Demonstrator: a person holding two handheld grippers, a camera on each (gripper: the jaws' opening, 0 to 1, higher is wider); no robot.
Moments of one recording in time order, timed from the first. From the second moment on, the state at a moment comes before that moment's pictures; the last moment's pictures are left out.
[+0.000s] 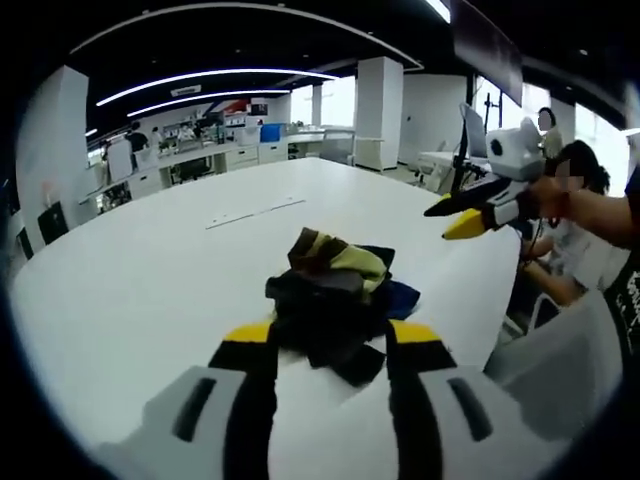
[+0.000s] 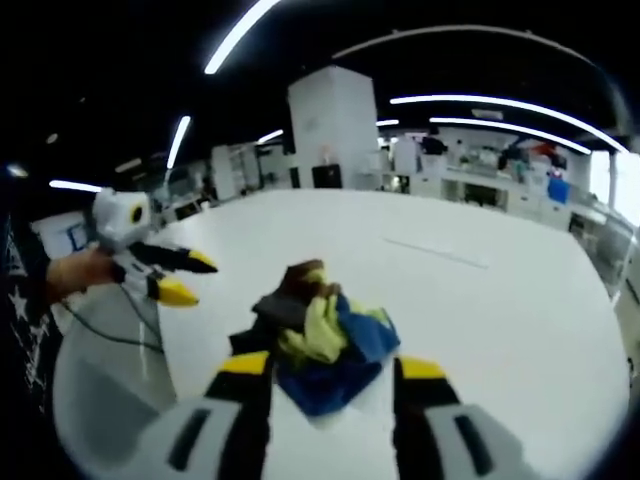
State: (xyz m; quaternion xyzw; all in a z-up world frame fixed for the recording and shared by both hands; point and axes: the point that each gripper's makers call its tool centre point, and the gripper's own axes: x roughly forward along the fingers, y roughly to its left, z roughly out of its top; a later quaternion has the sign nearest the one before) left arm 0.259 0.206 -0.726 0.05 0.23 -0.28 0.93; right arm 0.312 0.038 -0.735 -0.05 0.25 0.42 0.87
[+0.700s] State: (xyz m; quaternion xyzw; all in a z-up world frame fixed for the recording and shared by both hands) left arm 0.286 0.174 -0.742 0.06 0.23 -0.33 0.91; right arm 0.348 0.069 -0.767 -0.08 0.27 0.45 0.85
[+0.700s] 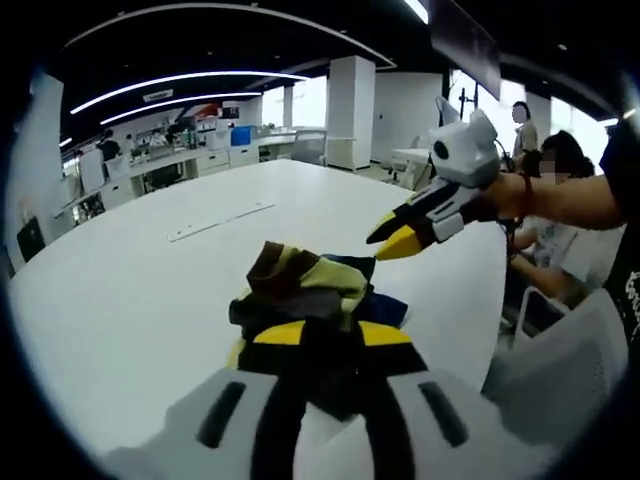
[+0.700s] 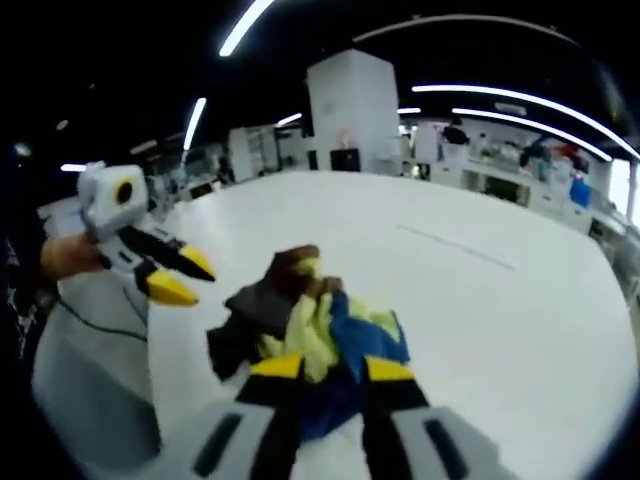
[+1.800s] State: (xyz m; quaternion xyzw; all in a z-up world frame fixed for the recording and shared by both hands) left arm 0.316 0.177 -0.747 0.07 0.23 -0.30 0.92; right arm 0.365 0.071 -0.768 -0.07 0.26 0.45 0.85
